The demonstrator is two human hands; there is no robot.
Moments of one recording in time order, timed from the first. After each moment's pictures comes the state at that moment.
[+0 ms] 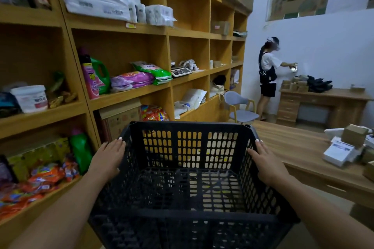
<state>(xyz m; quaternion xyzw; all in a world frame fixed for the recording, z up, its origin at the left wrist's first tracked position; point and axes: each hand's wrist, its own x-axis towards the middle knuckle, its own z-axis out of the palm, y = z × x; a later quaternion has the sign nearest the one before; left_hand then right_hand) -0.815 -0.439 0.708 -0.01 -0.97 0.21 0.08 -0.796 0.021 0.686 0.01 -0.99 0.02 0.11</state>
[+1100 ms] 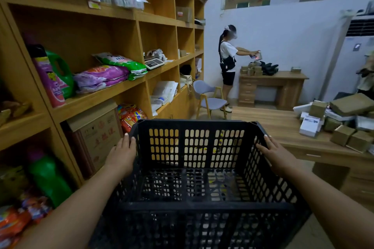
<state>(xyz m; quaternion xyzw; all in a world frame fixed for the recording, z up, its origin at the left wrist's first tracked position) -0.982 -0.527 0.694 -0.12 -0.99 0.09 0.04 -0.846 -0.086 0.670 -0.13 -0.99 -0.06 0.00</state>
